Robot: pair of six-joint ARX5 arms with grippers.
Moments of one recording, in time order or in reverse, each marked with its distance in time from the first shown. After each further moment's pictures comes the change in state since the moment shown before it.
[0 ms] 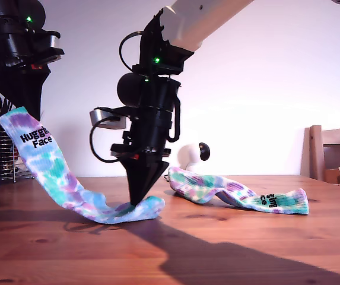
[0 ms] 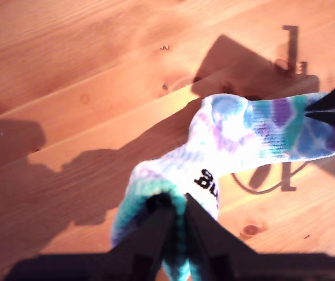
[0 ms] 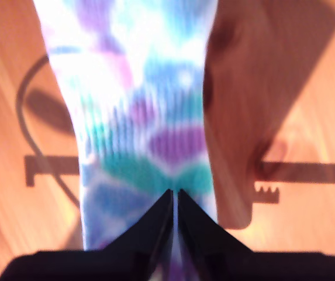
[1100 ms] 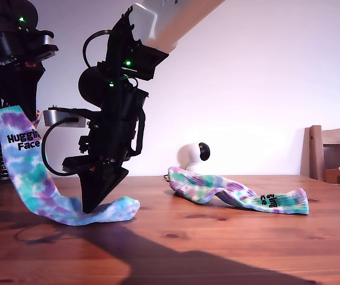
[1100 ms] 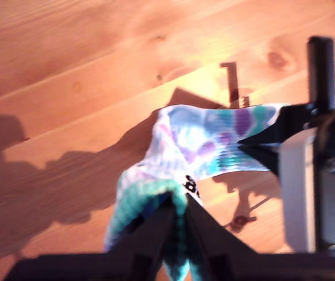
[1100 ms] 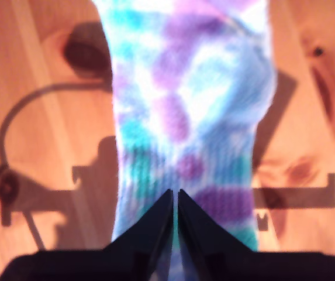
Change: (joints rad) left arm 0.029 0.000 0.000 -0.031 0.058 0.007; right arm 0.104 -0.009 -0.075 0.218 -0.002 -0.008
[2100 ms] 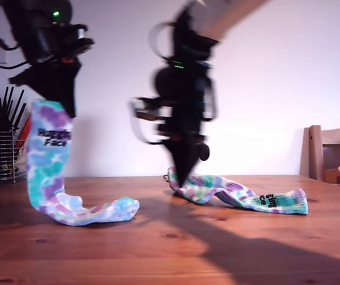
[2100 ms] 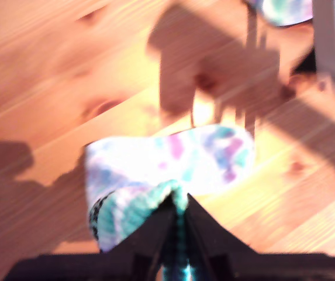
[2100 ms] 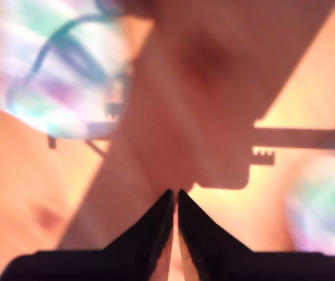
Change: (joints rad) left arm -0.175 0.000 0.000 0.078 0.013 -0.077; right arm -0.279 -0.013 0.160 -0.452 0.025 -0.024
